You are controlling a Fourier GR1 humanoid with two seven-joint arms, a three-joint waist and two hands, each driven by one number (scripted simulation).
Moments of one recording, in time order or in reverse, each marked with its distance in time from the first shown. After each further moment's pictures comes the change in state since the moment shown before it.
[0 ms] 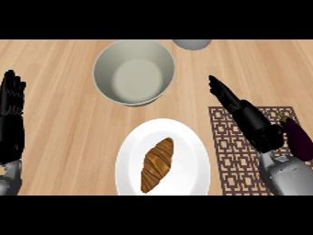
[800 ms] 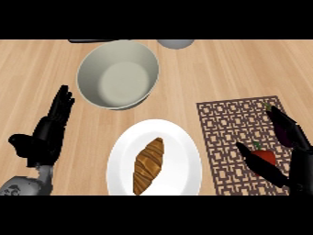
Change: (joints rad) left arm -0.002 -0.106 -0.126 0.048 0.088 -0.121 0.163; right arm 0.417 0.046 -0.133 -0.199 0.345 -0.575 -0.150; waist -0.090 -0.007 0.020
